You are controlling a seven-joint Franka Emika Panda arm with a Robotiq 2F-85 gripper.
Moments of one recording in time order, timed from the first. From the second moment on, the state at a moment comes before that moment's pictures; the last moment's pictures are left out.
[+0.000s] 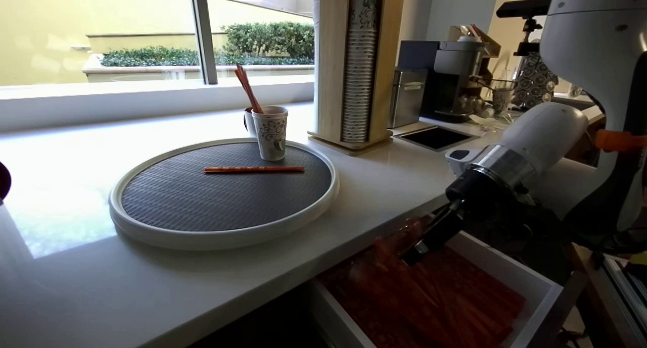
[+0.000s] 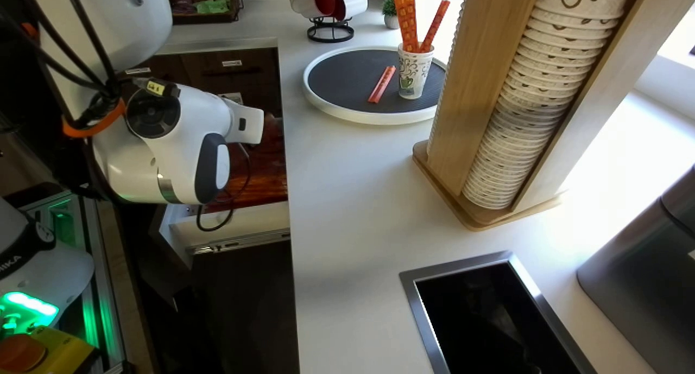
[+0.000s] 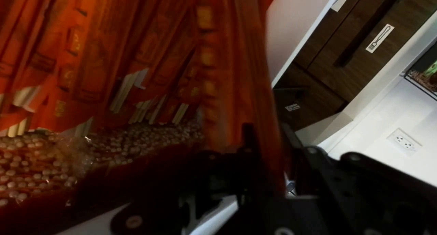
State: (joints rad) arm -0.25 0.48 -0.08 -2.68 -1.22 4.11 0.90
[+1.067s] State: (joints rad) arm -0.26 0.32 -0.19 -2.74 -1.55 3.81 1.07
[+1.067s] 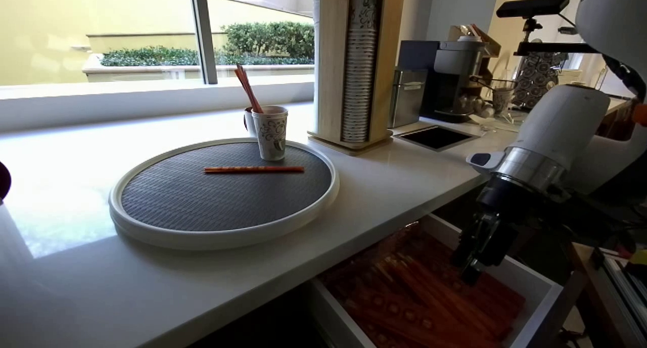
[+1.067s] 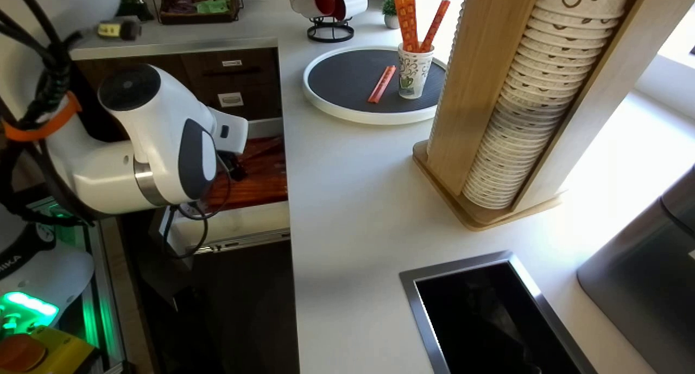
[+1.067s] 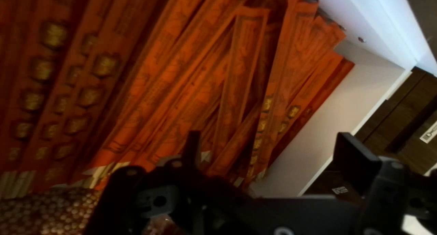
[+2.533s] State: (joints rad) arm -0.17 -0.18 -0.28 -2.45 -2.45 3.60 2.31
